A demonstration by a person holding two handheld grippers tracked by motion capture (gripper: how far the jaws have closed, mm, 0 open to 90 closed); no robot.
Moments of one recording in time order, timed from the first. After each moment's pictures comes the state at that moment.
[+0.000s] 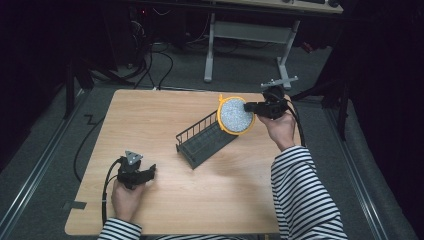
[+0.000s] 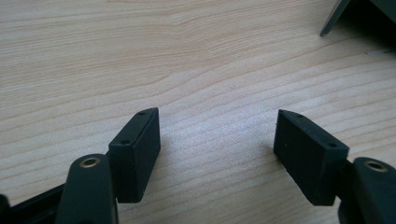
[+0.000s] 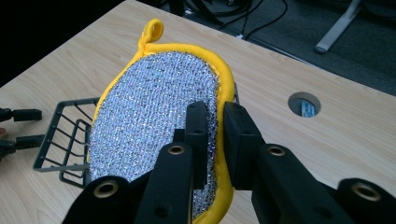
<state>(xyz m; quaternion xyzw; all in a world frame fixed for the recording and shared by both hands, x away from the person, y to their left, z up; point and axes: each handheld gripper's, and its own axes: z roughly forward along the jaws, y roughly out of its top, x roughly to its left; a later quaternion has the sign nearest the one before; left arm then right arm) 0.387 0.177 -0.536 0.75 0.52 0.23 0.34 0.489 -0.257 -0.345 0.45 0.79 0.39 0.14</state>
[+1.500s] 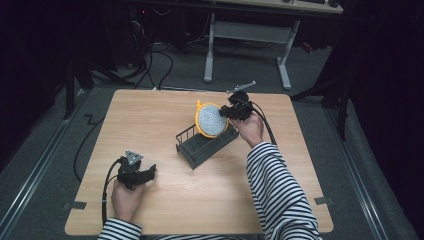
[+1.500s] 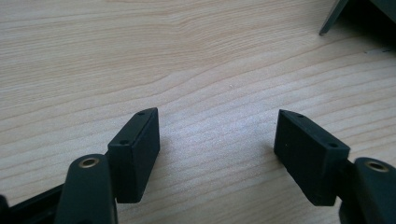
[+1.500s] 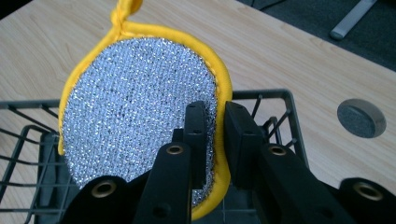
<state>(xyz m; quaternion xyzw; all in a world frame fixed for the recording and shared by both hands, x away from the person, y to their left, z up) 0.386 0.177 -0.536 0.75 0.52 0.22 0.34 0.540 -0.187 -0.408 0.43 0.83 0.34 0.14</state>
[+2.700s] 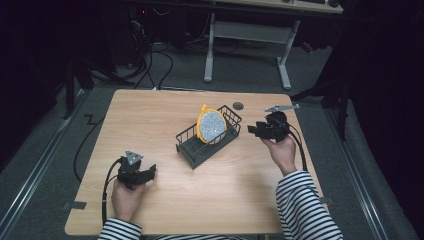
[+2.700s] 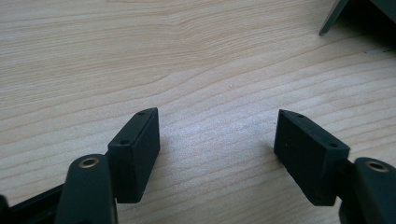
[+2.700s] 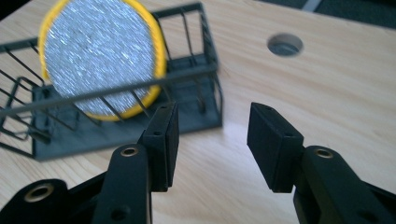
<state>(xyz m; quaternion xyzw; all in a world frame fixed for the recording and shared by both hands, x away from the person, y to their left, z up) 0.386 0.177 -0.536 0.75 0.52 0.23 0.34 0.460 -0.281 -0.415 0.49 0.77 0.37 0.16</state>
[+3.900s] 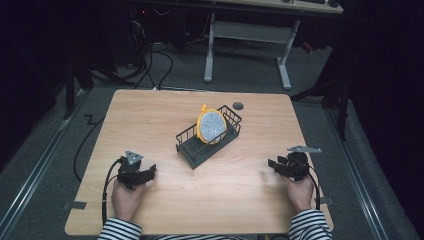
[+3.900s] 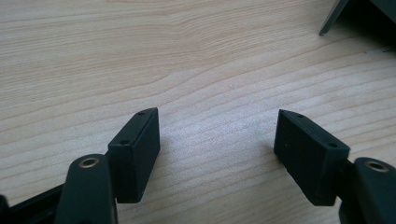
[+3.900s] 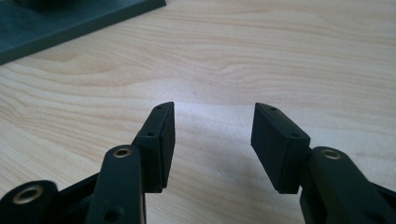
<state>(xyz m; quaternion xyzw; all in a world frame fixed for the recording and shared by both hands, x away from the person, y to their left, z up) 0.386 0.177 -0.536 0.75 0.52 0.23 0.34 0.374 -0.344 -0.500 0.56 0.73 0.35 0.17</state>
